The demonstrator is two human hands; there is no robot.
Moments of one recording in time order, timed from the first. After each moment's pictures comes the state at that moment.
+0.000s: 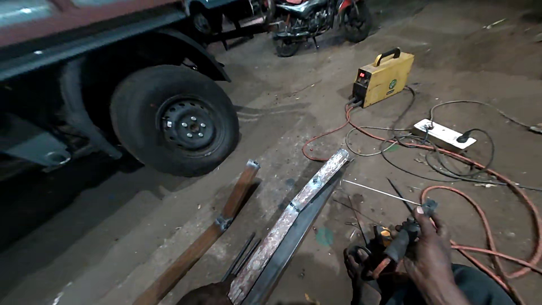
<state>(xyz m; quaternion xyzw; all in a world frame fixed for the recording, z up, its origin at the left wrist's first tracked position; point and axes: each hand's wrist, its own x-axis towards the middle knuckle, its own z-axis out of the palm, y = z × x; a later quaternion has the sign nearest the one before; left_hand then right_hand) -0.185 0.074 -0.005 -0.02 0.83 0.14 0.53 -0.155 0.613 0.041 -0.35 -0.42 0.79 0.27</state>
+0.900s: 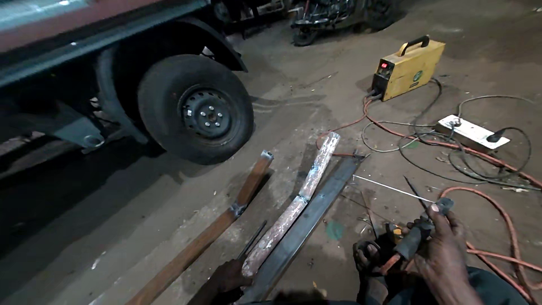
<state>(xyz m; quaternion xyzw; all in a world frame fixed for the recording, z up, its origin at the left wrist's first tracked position) -0.187 0.064 -0.047 -0.02 0.92 0.01 0.39 -0.155 0.609 0.043 -0.34 -0.44 0.79 0.25</state>
